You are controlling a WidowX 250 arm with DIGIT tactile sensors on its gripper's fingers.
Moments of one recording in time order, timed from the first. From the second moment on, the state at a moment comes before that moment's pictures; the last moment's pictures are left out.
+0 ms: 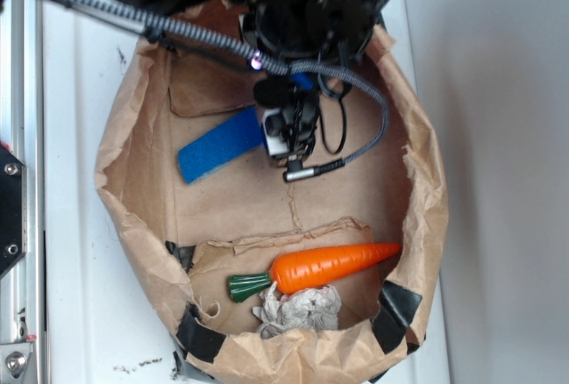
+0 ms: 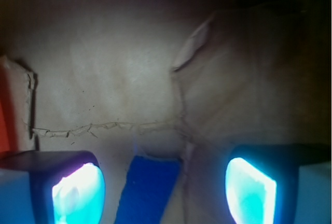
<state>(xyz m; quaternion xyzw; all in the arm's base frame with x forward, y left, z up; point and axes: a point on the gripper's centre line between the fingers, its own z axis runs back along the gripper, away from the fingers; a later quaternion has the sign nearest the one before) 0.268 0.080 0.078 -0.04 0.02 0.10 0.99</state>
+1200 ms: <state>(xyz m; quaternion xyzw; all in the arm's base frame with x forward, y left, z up) 0.227 0.070 0.029 -0.07 -0.03 0.21 0.98</state>
